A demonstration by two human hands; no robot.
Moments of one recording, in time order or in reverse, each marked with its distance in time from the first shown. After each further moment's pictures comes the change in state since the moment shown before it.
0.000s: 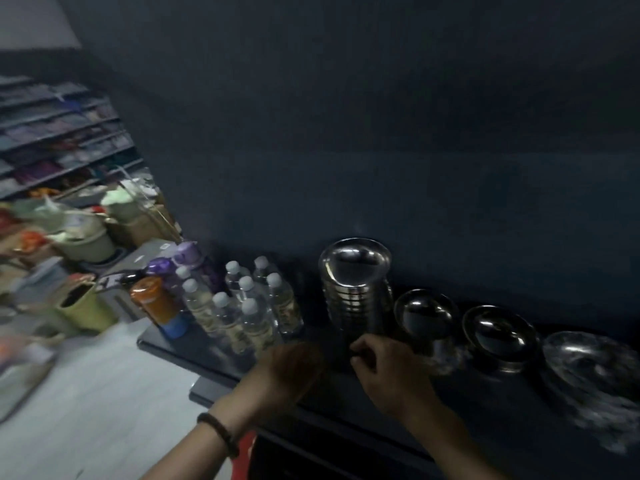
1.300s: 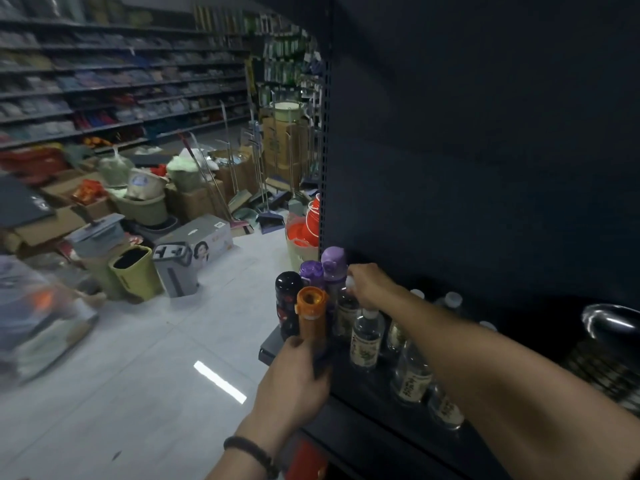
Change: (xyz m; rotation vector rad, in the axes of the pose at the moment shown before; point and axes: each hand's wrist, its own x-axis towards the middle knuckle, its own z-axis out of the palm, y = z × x) left_hand -0.082 -0.323 -0.185 -0.126 0.140 -0.488; right_hand 0.338 -0.318 0.309 -0.547 -0.365 0.016
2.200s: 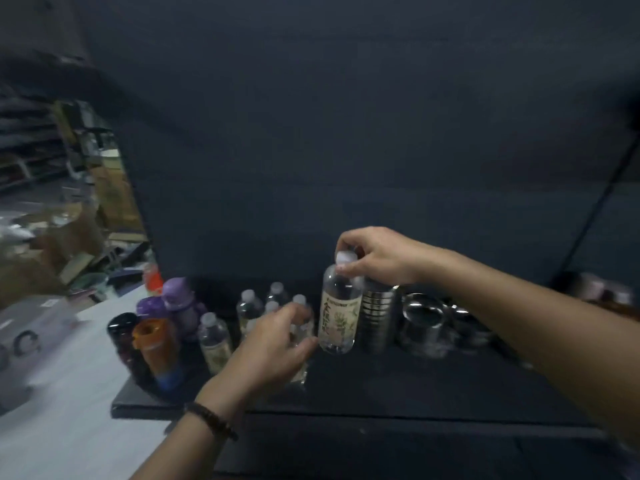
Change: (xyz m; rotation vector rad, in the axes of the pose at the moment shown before) left_hand -0.070 0.212 0.039 -0.085 -0.167 0.597; right_hand -0.384 0.188 -0.196 0.212 0.260 0.001
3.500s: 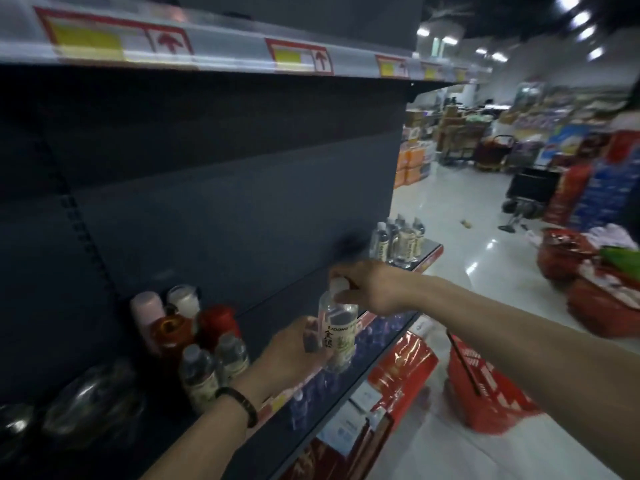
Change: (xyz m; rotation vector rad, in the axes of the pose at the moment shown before) left_hand 0.090 0.658 0.594 -0.273 -0.779 0.425; right_hand -0.582 0.592 -0.235 -0.153 0.164 0.655
